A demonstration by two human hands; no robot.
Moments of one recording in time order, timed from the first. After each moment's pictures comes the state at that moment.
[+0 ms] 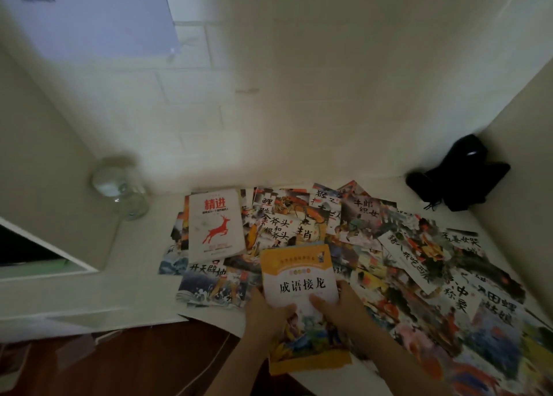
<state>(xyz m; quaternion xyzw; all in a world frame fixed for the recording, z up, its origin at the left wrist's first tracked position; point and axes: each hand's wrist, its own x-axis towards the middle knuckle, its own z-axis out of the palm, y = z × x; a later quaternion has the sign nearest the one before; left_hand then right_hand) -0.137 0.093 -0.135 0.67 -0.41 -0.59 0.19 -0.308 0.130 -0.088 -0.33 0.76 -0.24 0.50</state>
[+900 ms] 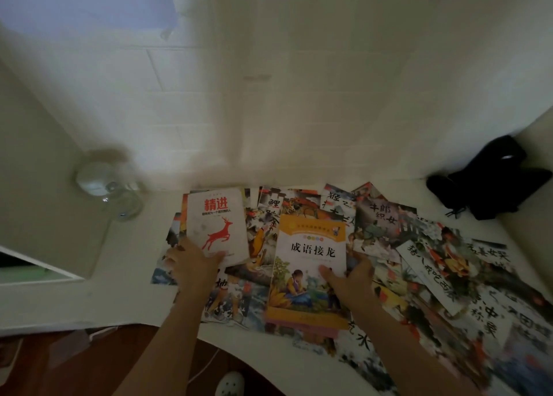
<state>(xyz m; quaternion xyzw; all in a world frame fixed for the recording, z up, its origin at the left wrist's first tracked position) -0.050 -0.045 -0.138 0.83 -0.49 -0.24 0.12 -0.315 0.052 -0.114 -0.24 0.76 -0.38 0.46</state>
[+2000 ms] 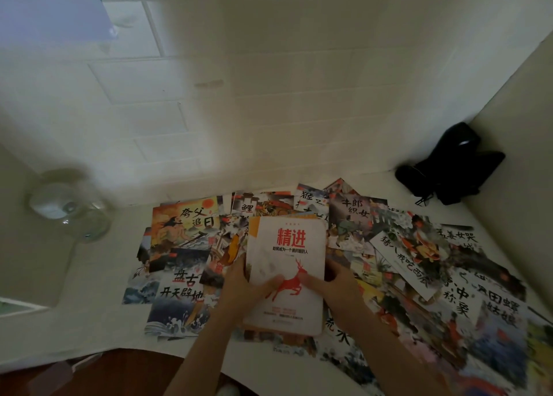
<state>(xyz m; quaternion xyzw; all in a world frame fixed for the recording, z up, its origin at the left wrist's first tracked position) -0.143 0.009 -0.113 0.60 -0.53 -0.58 0.17 -0.331 0.078 -0.107 -0.24 0.66 -0.46 0.54</state>
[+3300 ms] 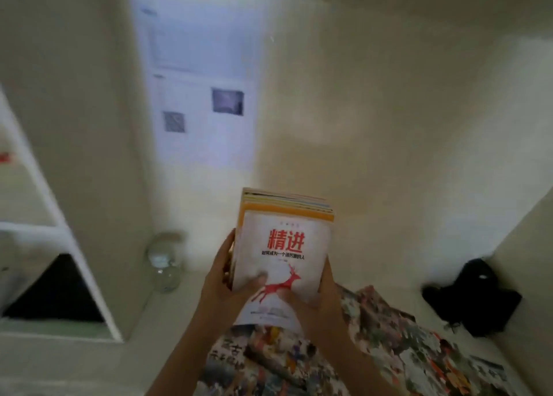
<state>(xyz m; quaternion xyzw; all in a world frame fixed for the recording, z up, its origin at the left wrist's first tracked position) -0.026 0.003 0.083 0.40 -0.55 -0.49 0.55 -0.205 0.027 0.072 -0.55 0.51 -0.55 0.36</state>
